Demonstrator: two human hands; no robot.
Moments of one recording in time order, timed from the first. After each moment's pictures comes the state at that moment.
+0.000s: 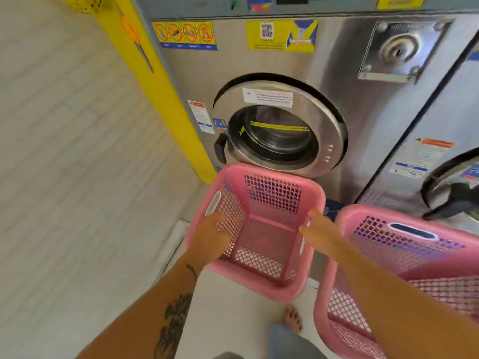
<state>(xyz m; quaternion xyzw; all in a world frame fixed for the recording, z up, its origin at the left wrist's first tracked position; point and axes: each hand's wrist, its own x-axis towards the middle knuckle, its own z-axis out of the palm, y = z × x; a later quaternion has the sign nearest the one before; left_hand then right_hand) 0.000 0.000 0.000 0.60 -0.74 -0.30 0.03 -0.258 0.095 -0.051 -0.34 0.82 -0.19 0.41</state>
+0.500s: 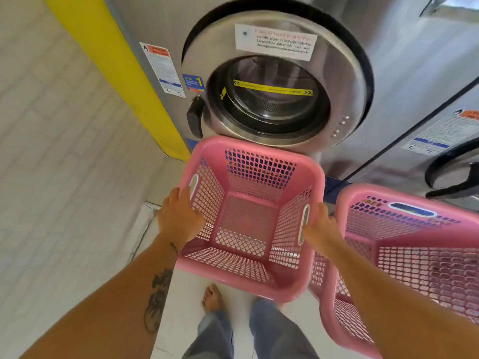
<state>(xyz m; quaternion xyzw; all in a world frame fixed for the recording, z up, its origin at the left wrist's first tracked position) 0.016 -0.110 -0.083 0.59 -0.78 -0.20 -0.05 -0.242 0.068 -0.108 -0.22 0.88 -0.12 0.40</state>
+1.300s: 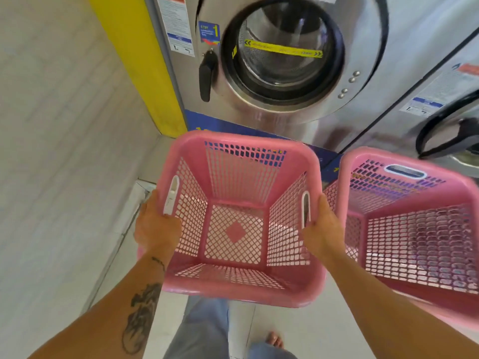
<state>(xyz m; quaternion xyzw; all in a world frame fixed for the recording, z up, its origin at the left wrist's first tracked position) 0.138 -0.032 -0.123 0.70 -0.64 -0.28 0.12 -0.125 0.142 -0.115 -0.24 0.92 -0.21 0.24</state>
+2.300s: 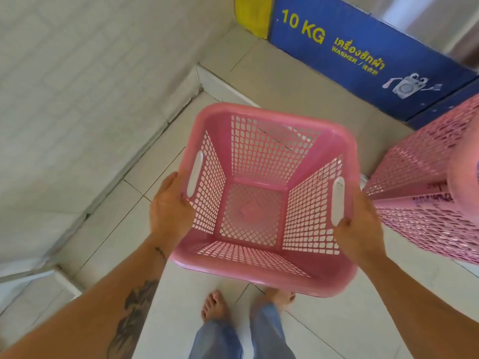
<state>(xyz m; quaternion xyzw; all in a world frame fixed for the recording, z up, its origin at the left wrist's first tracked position) 0.321 0.200 -0.300 0.69 -0.68 -0.22 0.14 -0.007 0.305 -0.280 -0.43 0.85 -0.17 0.25</state>
